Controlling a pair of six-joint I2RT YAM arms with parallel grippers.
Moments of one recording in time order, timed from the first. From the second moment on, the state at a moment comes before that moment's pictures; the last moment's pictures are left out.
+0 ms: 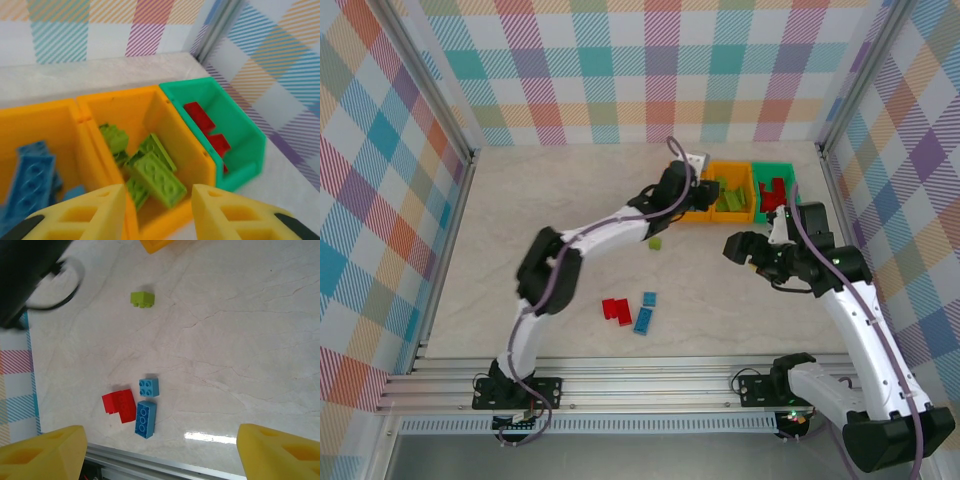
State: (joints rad) left arm -0.78 2.07 1.68 0.05 -0.06 -0.35; right arm 0.23 0.97 1.07 -1.03 -0.38 0.61
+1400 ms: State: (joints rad) left arm -0.80 0.37 0.68 -0.83 0.16 0.49; right arm 0.64 2.18 1.77 -0.94 0.05 0.80
